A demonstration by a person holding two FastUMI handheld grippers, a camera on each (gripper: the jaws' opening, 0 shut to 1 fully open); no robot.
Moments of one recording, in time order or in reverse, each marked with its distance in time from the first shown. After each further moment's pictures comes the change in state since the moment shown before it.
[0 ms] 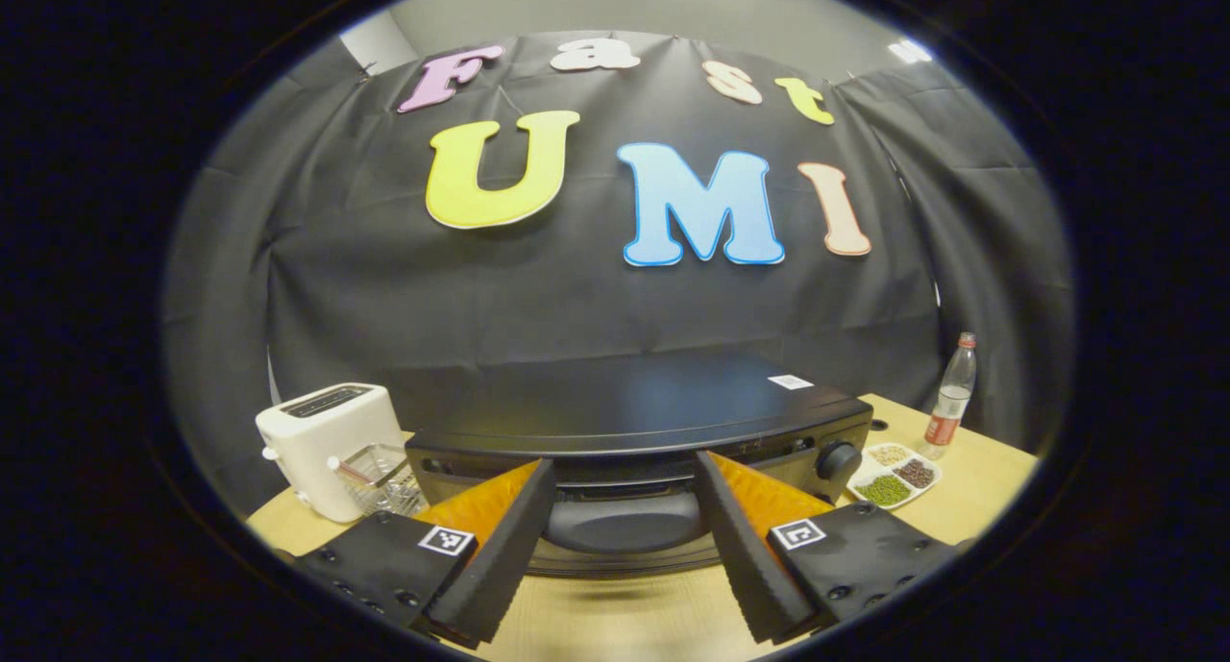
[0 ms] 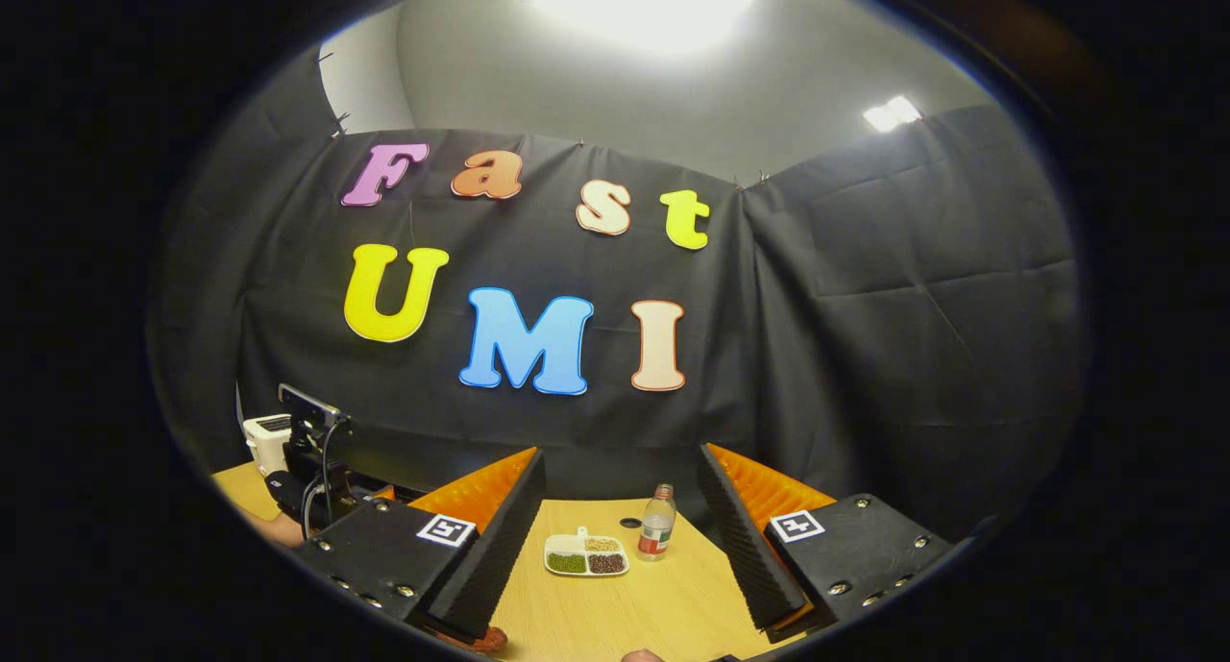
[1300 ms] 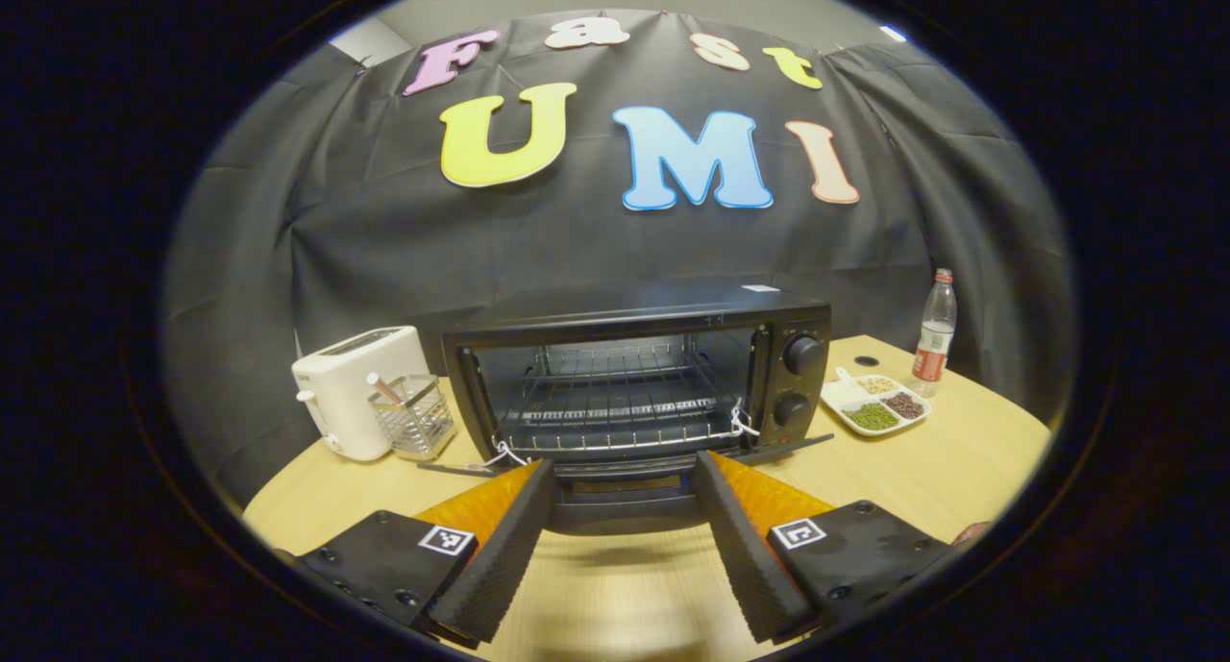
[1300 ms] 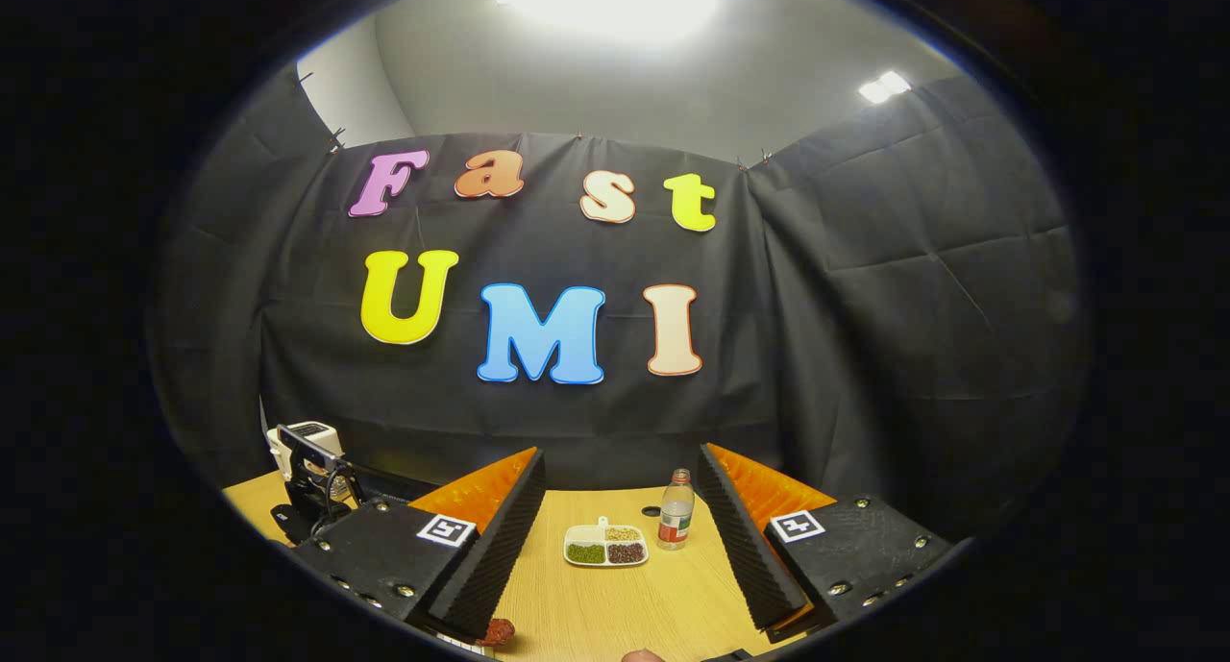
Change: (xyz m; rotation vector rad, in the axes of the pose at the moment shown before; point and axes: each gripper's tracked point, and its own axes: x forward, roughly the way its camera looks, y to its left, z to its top) left arm -0.080 -0.012 -0.071 0.038 0.160 0.037; right arm -0.004 -0.011 -0.020 0.077 0.036 0.065
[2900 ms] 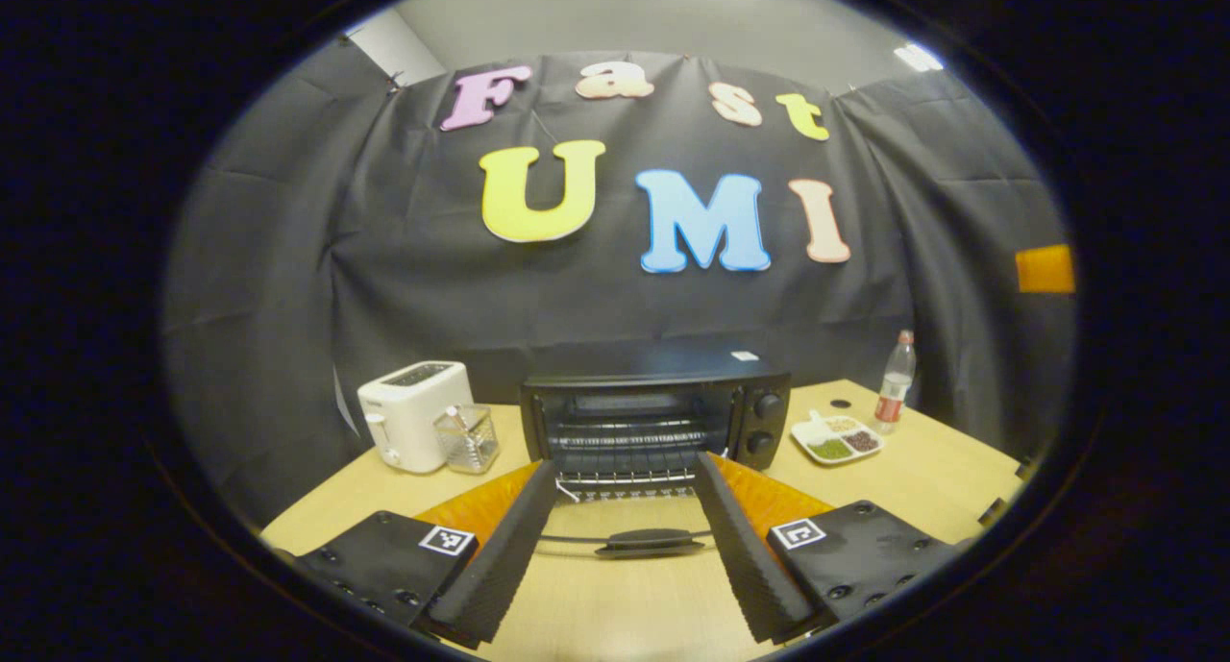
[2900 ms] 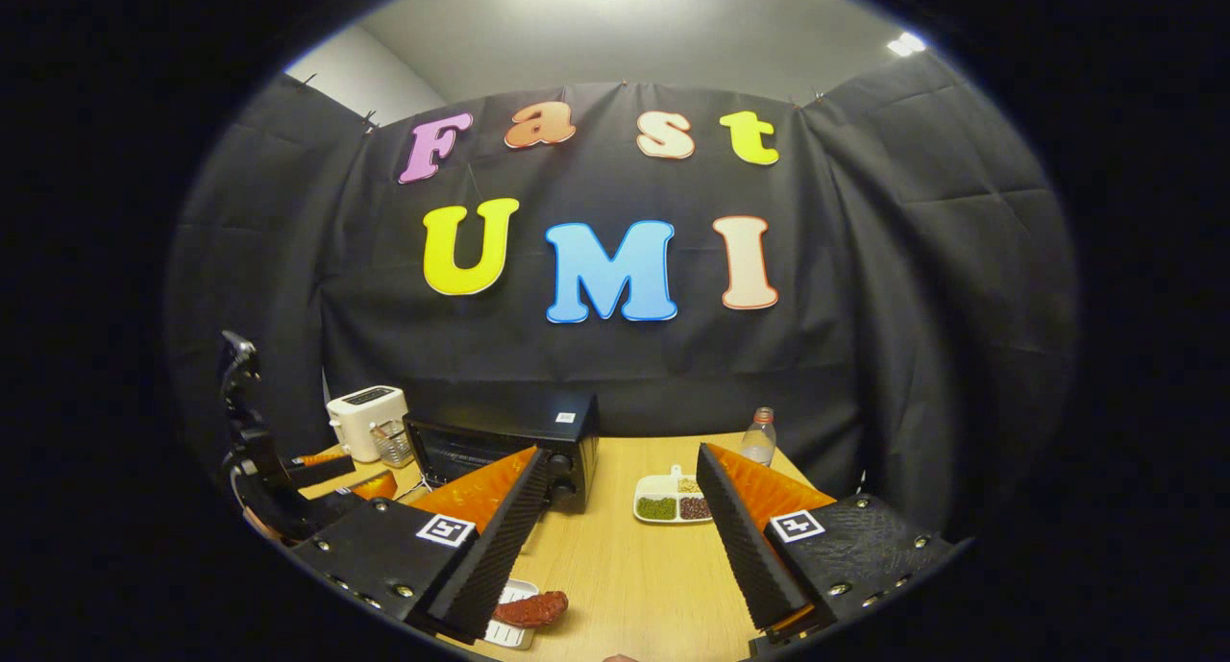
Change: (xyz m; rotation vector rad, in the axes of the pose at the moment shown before) left arm -0.148 0.042 0.089 -0.060 -0.156 0.029; right arm 0.008 0.064 -0.078 0.046 0.211 0.258
